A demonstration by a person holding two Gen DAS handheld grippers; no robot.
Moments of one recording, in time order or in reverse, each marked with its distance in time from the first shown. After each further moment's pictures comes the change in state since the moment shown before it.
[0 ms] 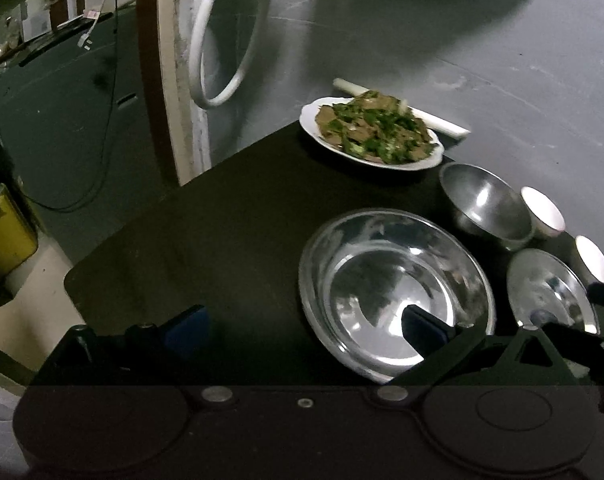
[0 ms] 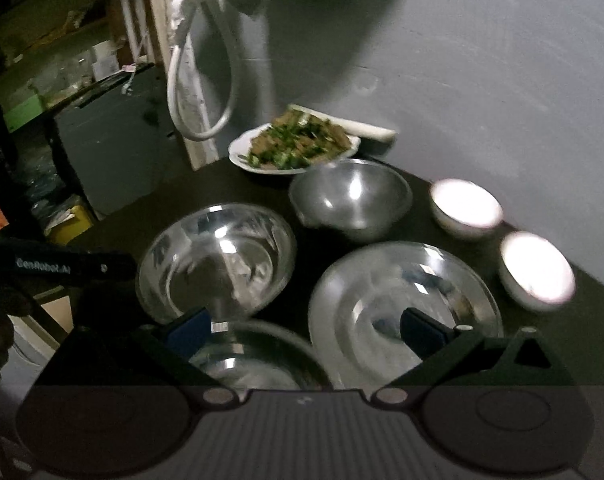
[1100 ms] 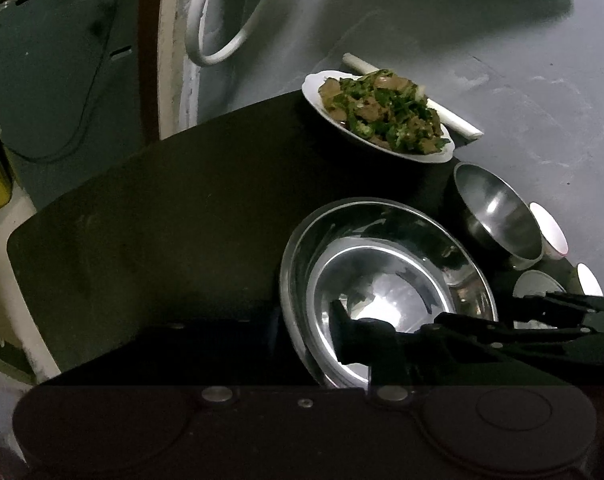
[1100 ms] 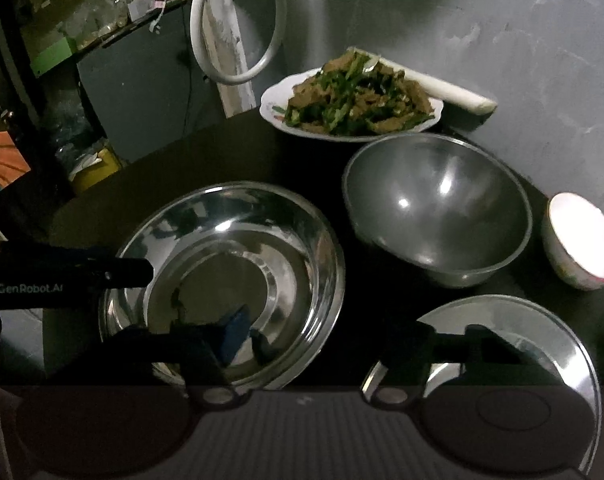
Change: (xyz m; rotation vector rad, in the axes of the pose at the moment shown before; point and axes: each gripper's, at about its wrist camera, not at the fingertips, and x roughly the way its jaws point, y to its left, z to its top) left arm 0.044 0.007 0.002 -0.135 0.060 -0.082; right arm 0.108 0.008 0.027 -0.083 0.184 0.114
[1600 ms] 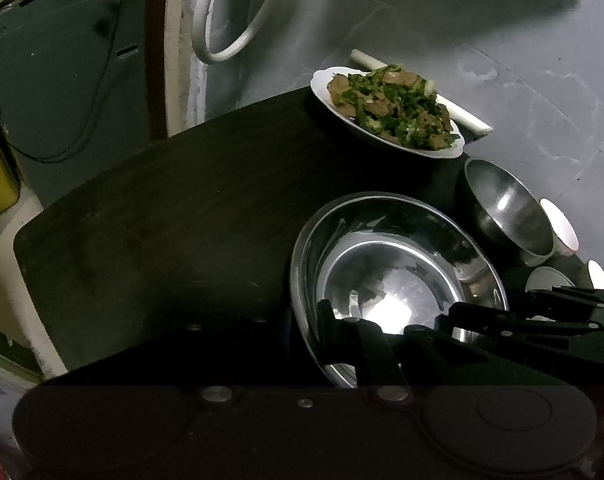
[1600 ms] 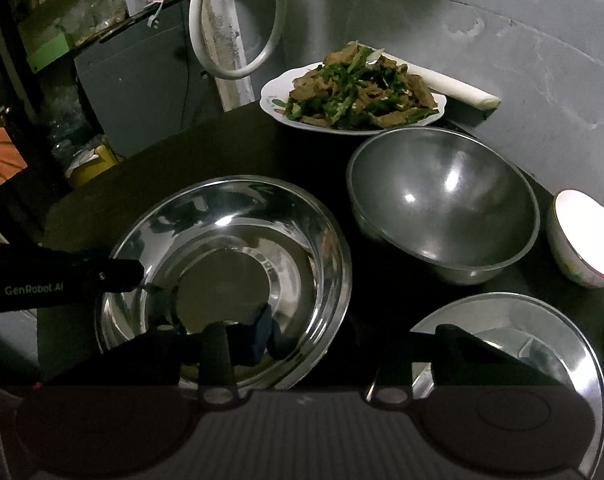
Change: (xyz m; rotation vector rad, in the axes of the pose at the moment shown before) left arm 0.001 0.002 0.000 0.008 0.004 0.030; right arm 0.002 0.006 0.000 -0.017 -0.006 -0.027
